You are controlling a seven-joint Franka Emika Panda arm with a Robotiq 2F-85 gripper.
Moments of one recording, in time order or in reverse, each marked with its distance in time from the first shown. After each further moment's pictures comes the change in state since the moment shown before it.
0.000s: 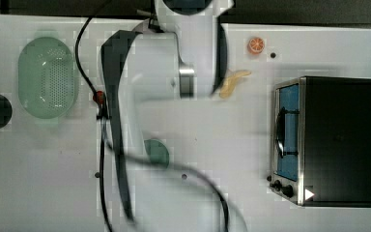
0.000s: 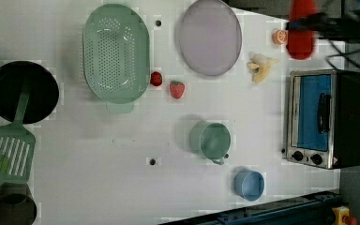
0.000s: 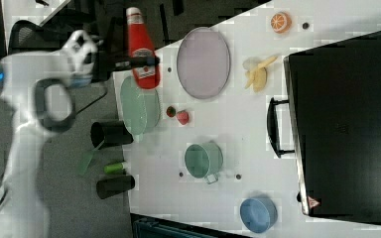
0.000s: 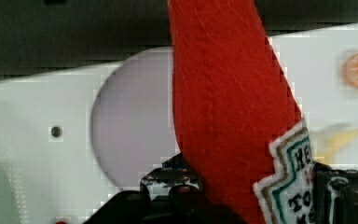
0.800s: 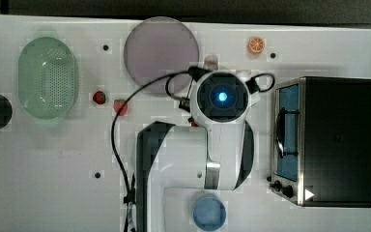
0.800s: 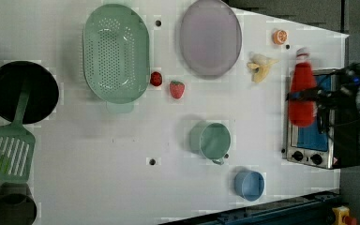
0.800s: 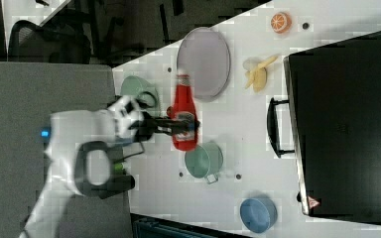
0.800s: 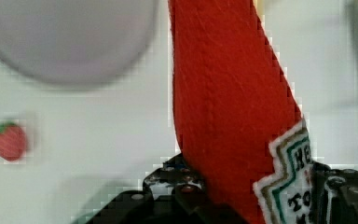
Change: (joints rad) arm -0.081 -0.312 -0.028 -0.611 0.004 0.095 -0.001
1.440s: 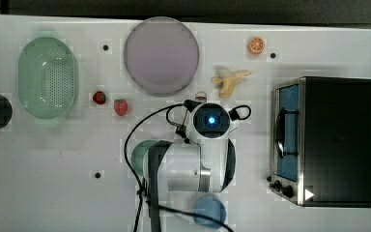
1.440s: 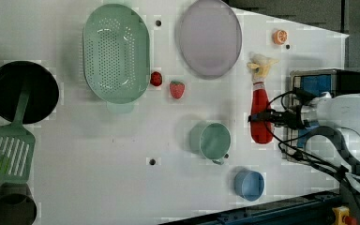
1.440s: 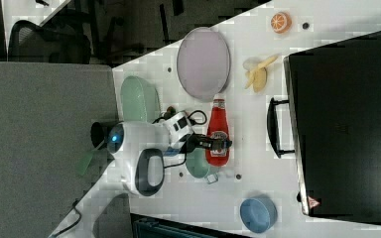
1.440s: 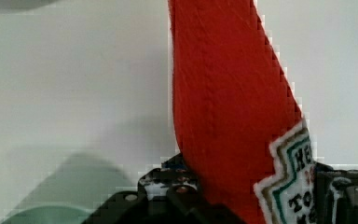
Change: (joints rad) arm -0.002 0.171 0.002 -0.188 0.004 0.251 0.000
